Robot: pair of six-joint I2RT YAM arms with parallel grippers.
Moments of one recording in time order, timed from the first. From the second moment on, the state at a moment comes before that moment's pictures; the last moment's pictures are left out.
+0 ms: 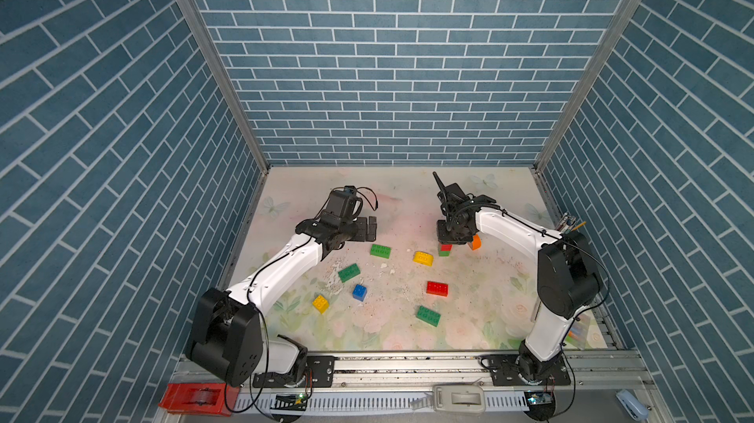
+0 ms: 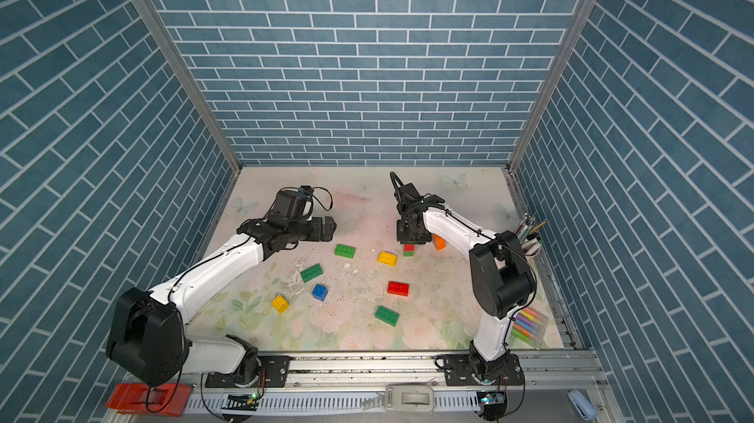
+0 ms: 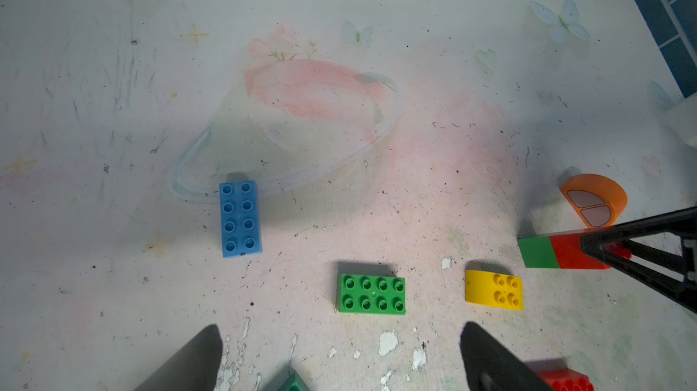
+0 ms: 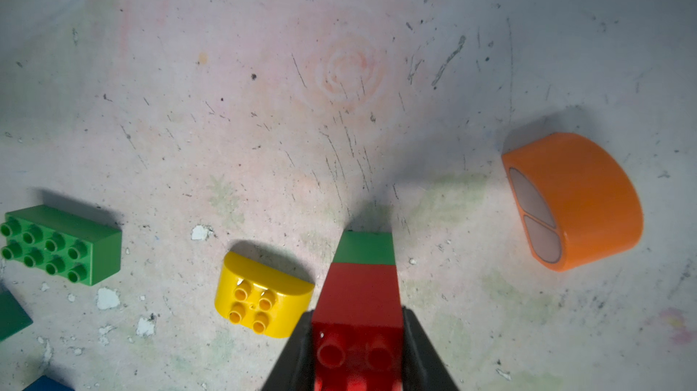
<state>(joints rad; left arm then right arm) -0.44 1.38 1.03 -0.46 -0.01 -0.32 0.57 1.80 1.36 -0.85 0.02 0.48</state>
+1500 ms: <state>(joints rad) -0.44 1.36 1.04 -0.52 0.03 -0.32 0.70 1.50 1.11 -0.95 -0.03 0.76</state>
